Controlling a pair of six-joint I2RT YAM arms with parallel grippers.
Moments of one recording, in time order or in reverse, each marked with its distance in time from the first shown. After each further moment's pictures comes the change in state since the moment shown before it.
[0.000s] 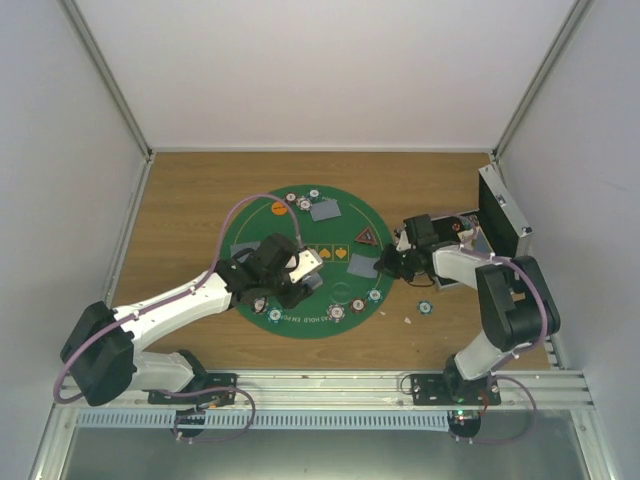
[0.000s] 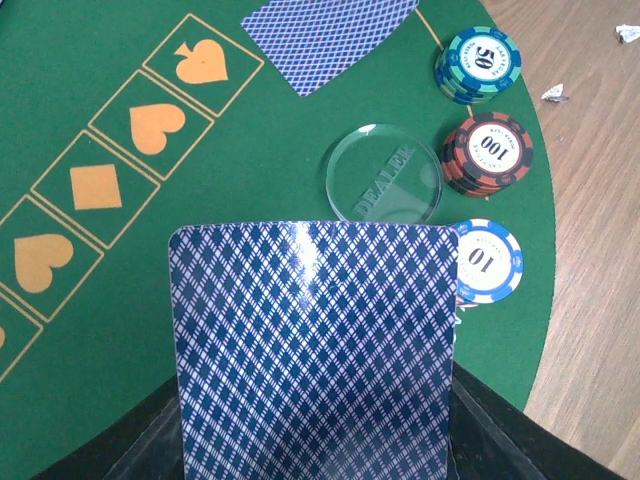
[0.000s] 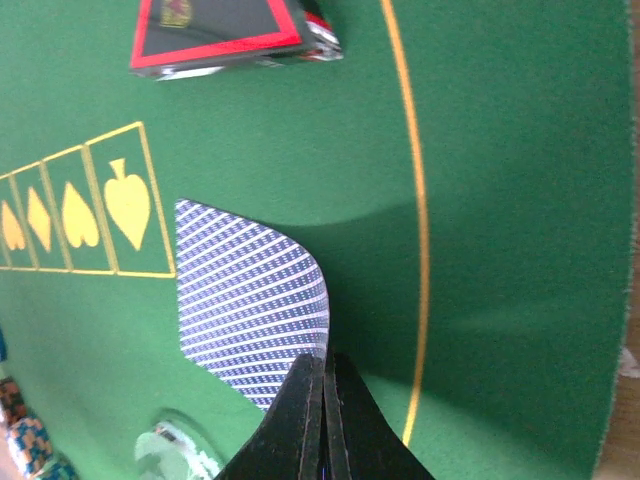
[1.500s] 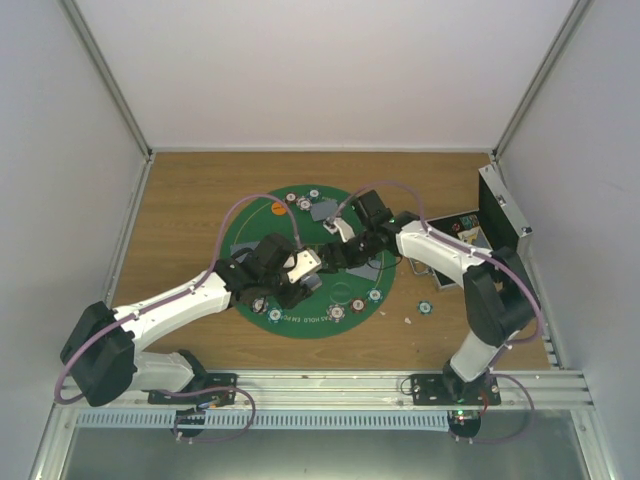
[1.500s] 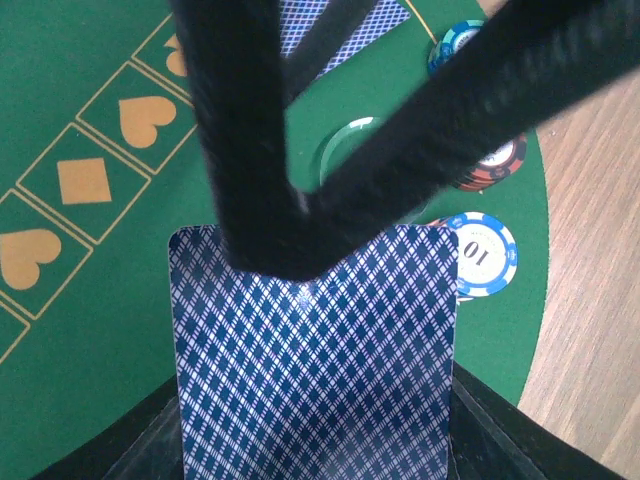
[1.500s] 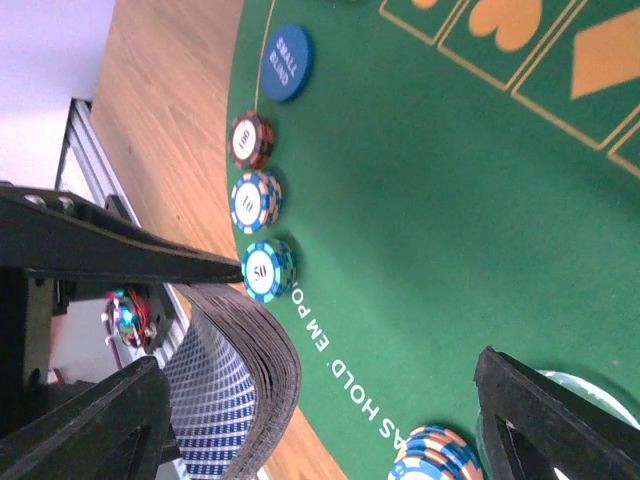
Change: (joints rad) left arm 0.014 0.000 -0.008 0.000 0.034 0.009; right arm 0.302 0.084 0.413 -0.337 -0.294 -0.418
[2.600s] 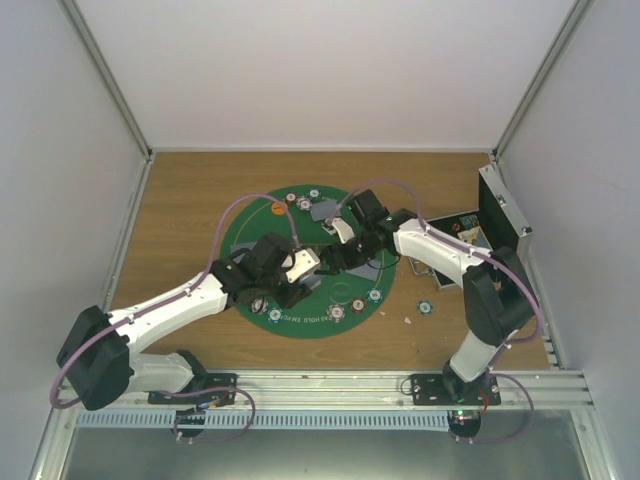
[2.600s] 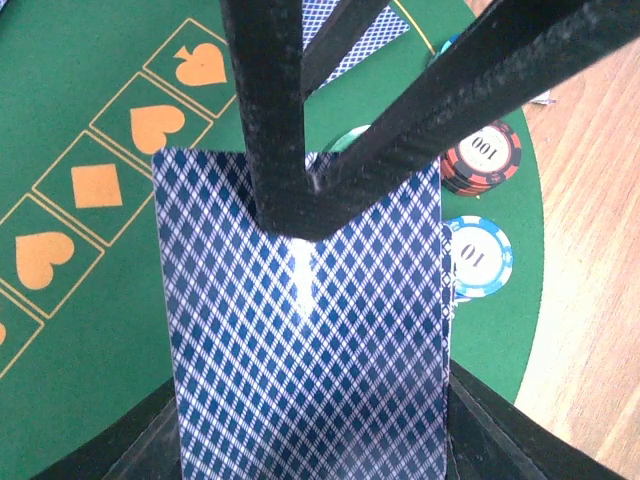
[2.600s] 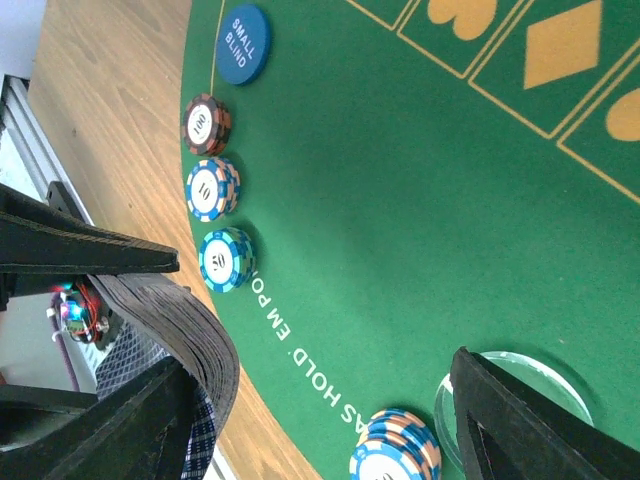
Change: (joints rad) left arm 0.000 -0.027 -0.002 -0.008 -0.003 0.000; right arm 0.027 0.018 0.039 -0.085 0.101 -0.060
